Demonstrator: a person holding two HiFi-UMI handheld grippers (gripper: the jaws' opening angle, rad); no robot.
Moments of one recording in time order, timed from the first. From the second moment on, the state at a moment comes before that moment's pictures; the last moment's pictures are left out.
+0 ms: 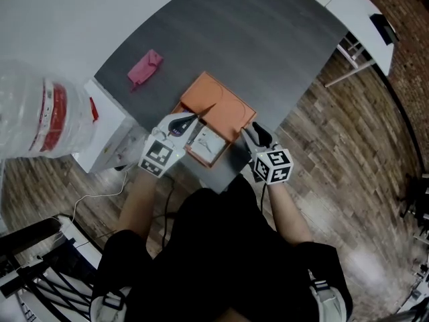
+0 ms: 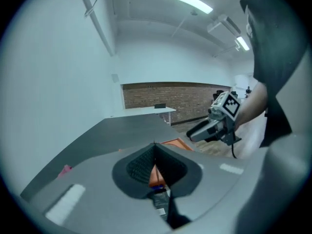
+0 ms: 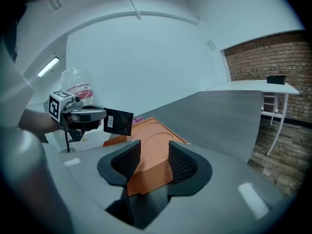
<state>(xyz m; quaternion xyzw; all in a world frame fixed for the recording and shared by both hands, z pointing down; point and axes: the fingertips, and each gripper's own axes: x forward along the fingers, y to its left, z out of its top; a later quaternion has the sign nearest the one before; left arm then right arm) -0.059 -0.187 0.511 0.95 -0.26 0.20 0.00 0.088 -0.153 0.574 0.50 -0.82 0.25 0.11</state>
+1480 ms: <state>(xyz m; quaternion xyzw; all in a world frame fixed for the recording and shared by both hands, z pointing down) -0.077 -0.289 0.584 0.84 -0.45 0.18 0.22 0.113 -0.155 0.575 0.51 -0.82 0.24 0.15</state>
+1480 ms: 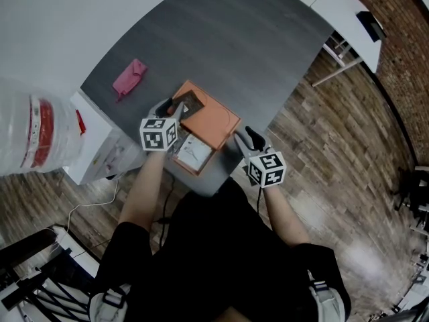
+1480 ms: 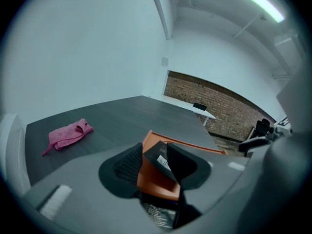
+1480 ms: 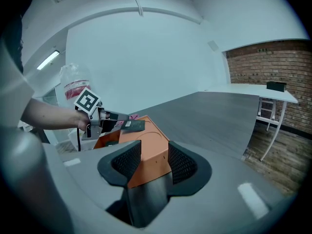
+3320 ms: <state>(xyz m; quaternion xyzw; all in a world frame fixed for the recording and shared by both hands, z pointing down) -0.081 -0.145 0.663 0.84 -0.02 0.53 -0.11 0.068 -0.183 0.557 0.44 -0.86 0.21 0.16</state>
